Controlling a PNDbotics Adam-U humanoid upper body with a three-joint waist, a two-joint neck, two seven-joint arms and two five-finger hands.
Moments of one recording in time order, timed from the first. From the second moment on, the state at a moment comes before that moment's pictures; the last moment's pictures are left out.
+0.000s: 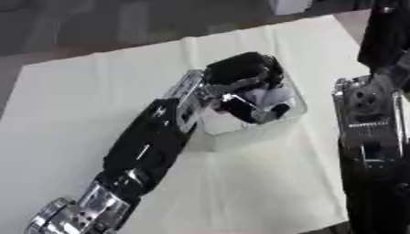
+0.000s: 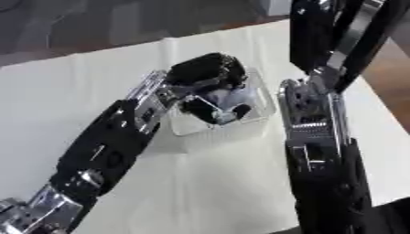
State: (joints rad) left arm -0.96 -0.06 -0.28 -0.90 -0.92 -0.91 0.02; right arm -0.53 -0.02 0.12 -1.99 0.86 0.01 -0.65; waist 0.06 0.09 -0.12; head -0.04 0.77
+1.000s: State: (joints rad) left arm -0.96 -0.08 -0.23 -0.82 -1.22 -0.88 0.25; right arm -0.53 -0.01 0.12 -1.99 0.86 0.00 -0.66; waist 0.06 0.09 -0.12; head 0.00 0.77
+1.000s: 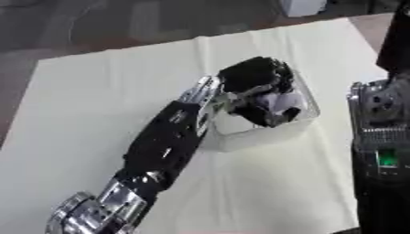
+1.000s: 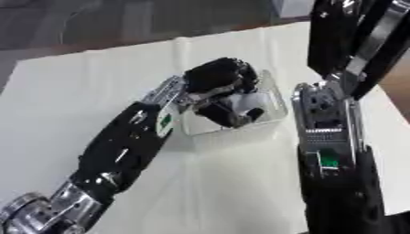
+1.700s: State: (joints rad) left arm -0.97 -0.08 -0.21 -0.76 -1.37 -0.88 0.32; right arm -0.53 -0.01 0.12 -1.99 0.86 0.00 -0.66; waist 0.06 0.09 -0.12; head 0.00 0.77
